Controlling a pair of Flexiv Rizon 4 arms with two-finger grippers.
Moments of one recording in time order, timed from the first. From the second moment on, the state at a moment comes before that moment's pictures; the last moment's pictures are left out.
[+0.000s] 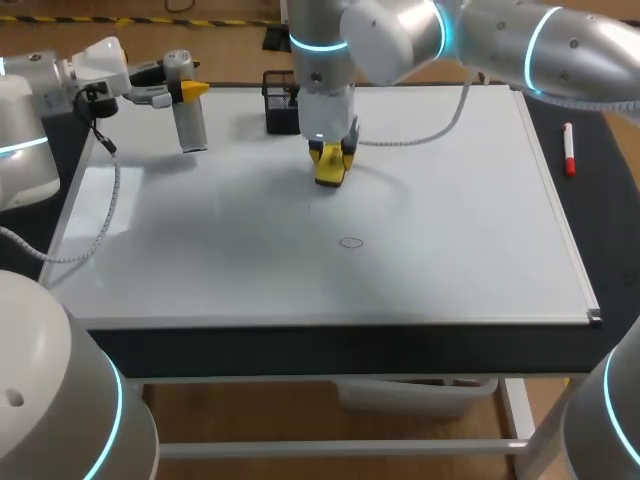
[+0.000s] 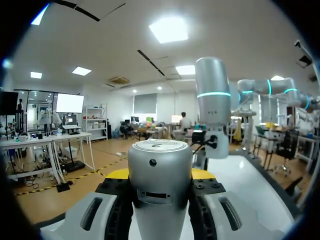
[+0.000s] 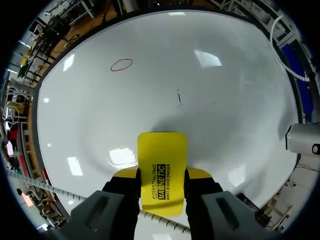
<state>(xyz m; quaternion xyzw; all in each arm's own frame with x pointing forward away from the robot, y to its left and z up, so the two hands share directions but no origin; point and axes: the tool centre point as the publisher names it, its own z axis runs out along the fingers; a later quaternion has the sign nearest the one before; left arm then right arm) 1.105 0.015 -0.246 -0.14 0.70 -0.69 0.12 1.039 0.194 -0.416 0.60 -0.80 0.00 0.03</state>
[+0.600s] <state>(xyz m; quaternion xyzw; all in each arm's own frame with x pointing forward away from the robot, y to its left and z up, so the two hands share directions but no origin) 1.105 0.015 -0.246 -0.14 0.70 -0.69 0.12 1.037 0.183 -0.430 0.59 -0.81 0.00 0.05</state>
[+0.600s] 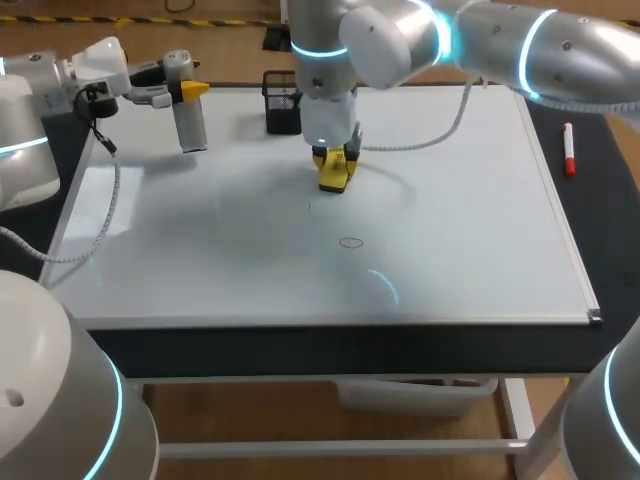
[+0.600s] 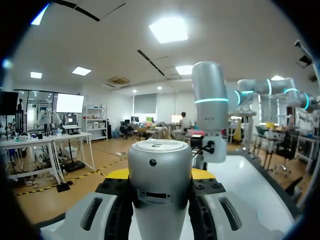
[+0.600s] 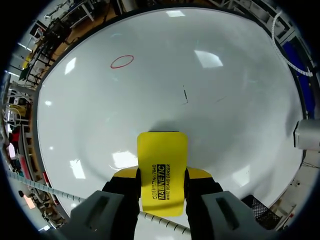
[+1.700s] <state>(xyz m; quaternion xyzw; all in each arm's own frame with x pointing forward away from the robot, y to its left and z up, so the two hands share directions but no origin) 1.105 0.015 -0.246 -0.14 0.70 -0.69 0.12 1.035 0.096 -0.430 0.51 -0.86 0.01 0.07</state>
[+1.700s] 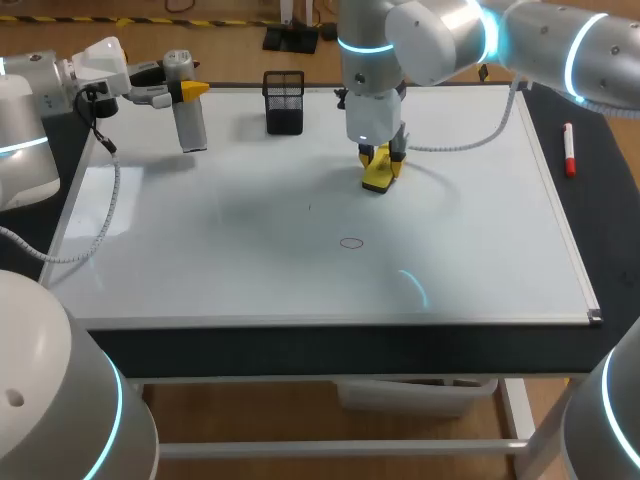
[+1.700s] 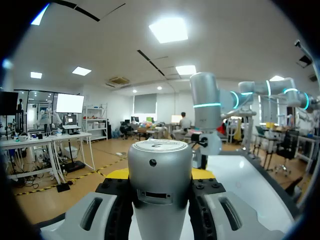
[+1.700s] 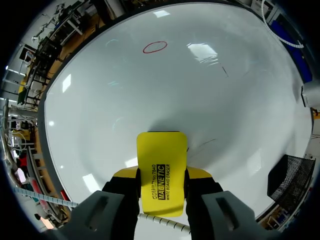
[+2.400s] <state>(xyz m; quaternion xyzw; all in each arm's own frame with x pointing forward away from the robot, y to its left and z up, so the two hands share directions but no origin) 1.105 0.015 -0.246 -0.14 0.70 -0.69 0.12 1.051 0.047 -0.416 0.47 -0.88 0.02 0.05</state>
